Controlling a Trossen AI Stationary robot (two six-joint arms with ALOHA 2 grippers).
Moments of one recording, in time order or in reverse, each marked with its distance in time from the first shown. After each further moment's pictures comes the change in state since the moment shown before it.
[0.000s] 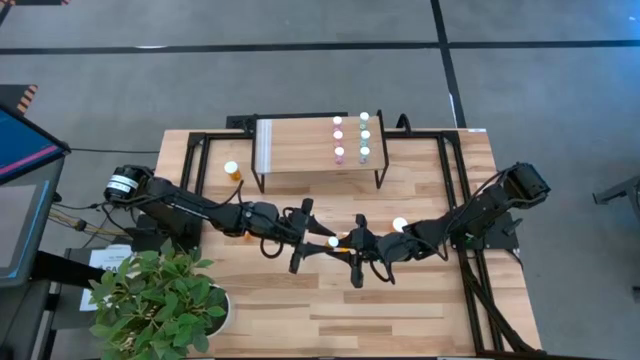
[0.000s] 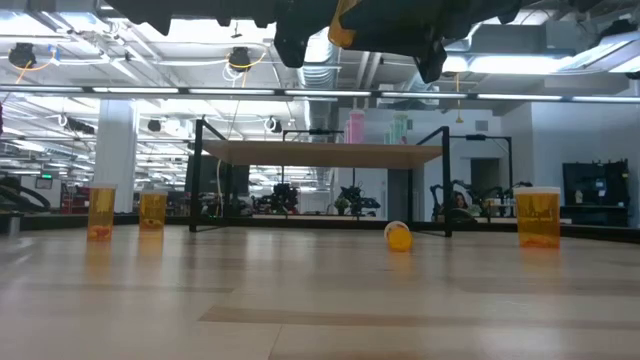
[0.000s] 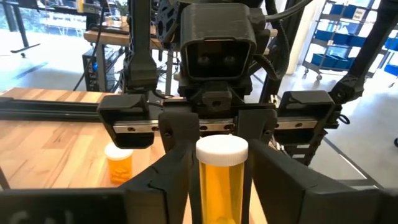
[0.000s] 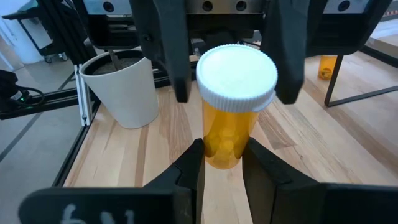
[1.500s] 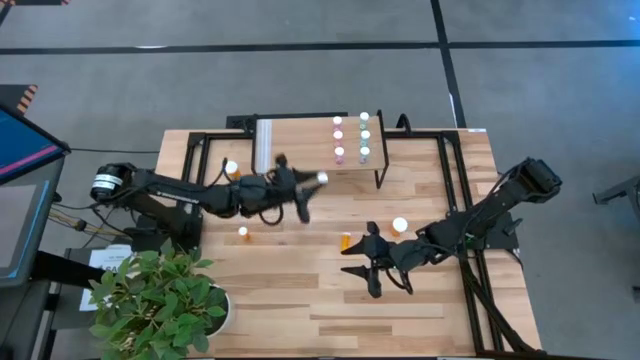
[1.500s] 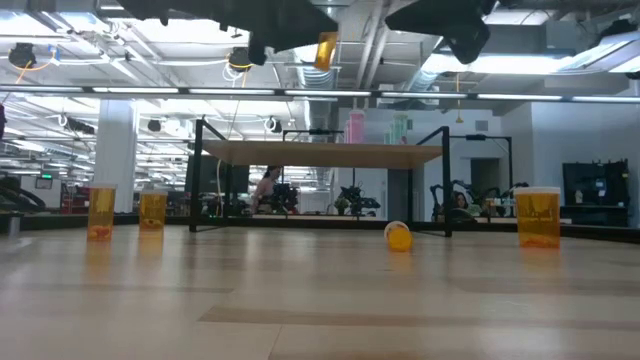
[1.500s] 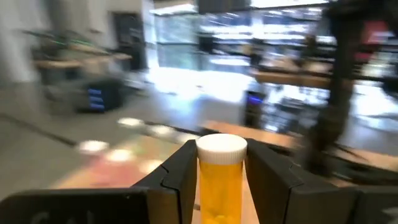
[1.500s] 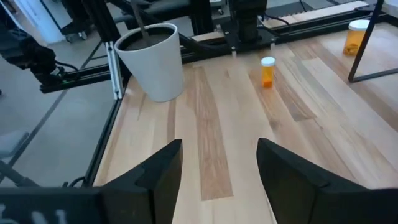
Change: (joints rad) left arm 0.178 -0.135 0.001 -0.037 -0.488 0.130; right arm 0.085 -0.120 -0.001 -0.216 -0.020 0.086
